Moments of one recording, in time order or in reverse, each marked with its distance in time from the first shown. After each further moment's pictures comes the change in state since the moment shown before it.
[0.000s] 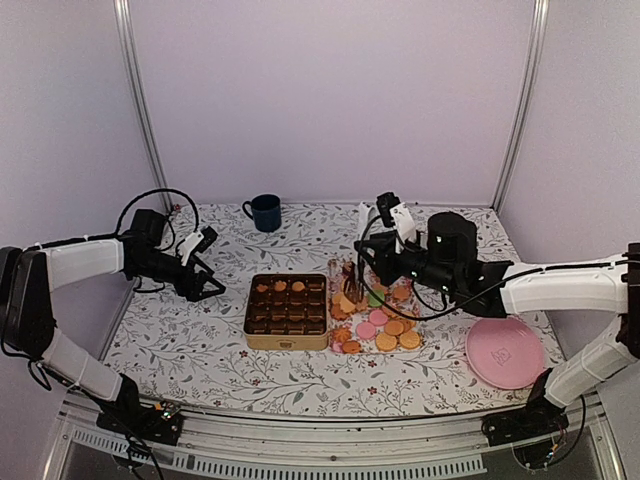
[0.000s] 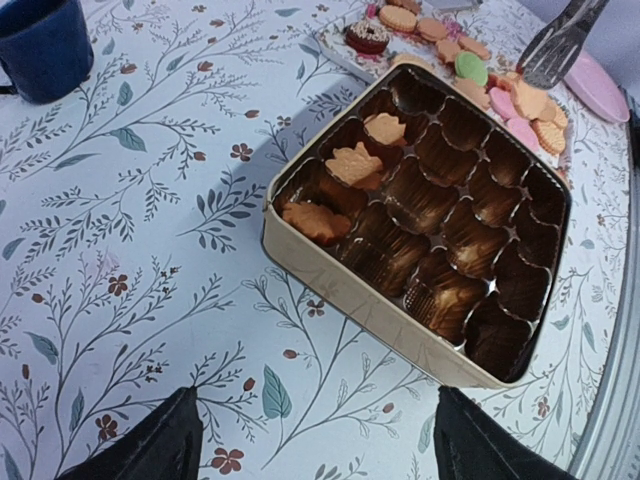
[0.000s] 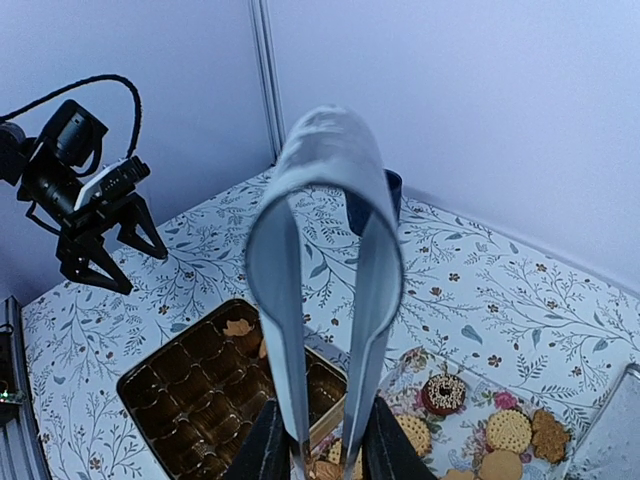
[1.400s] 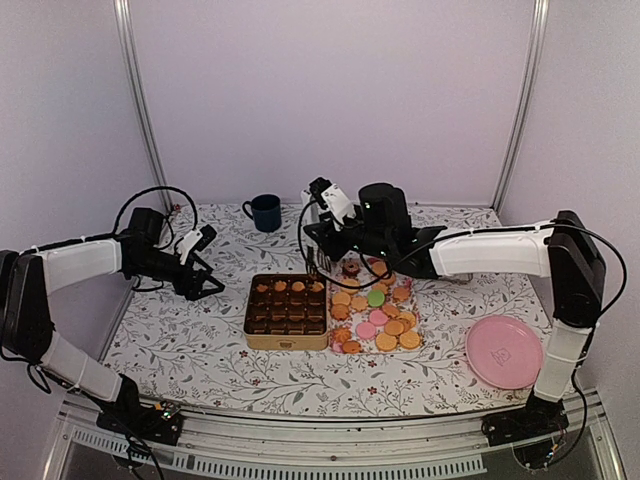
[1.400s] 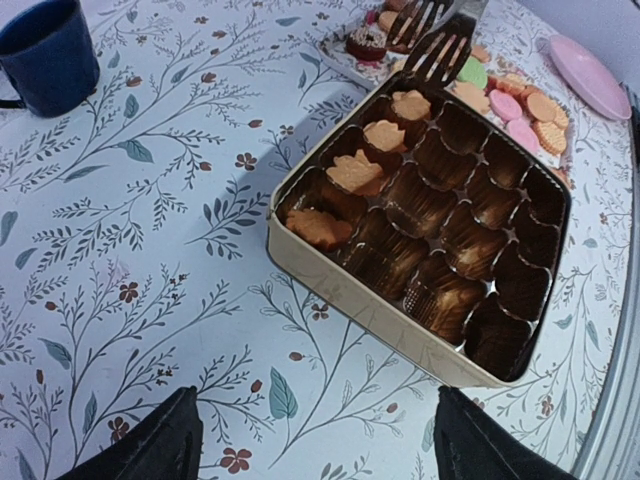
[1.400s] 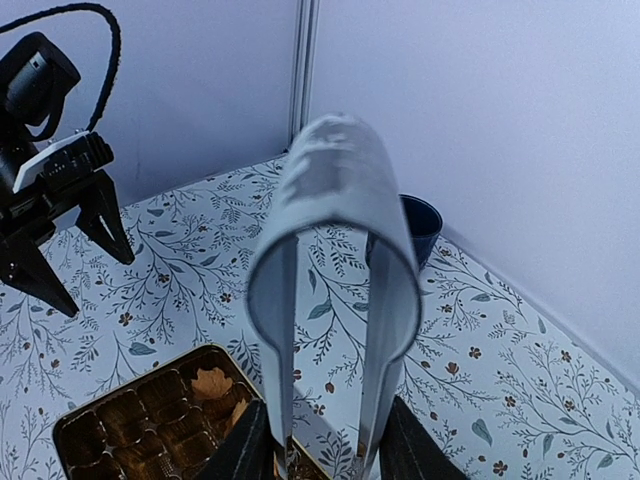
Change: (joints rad) left arm 0.000 -0.024 0.000 0.000 -0.006 0.014; right arm 0.000 0.441 0.518 -0.130 -0.073 -0.214
